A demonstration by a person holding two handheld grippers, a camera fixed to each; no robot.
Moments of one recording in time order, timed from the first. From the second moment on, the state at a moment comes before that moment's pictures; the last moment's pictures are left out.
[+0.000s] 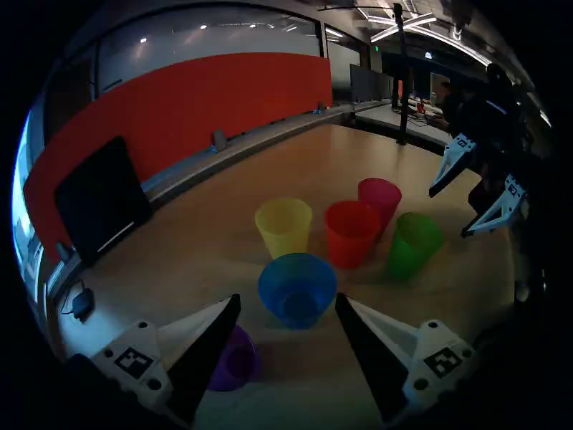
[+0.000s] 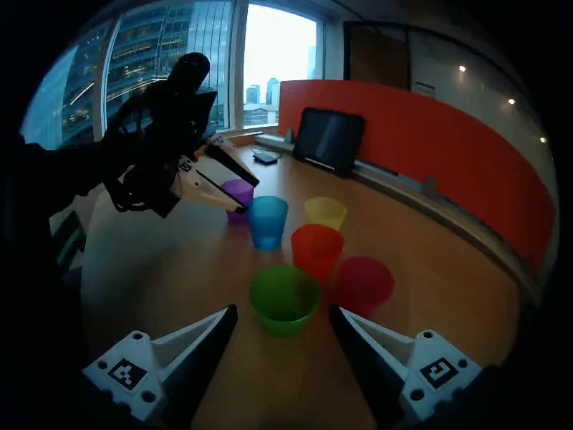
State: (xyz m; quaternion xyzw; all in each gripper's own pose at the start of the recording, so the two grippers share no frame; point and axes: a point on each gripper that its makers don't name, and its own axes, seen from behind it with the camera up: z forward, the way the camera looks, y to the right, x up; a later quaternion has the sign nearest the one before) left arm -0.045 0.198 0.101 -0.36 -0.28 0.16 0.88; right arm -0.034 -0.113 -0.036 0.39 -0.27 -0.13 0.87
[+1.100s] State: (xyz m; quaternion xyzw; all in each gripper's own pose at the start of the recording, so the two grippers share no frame) left arm -0.082 0.226 0.121 -0.37 -0.32 0.18 0.85; right arm -0.049 -0.119 -0.031 0.39 -0.27 -0.13 0.87
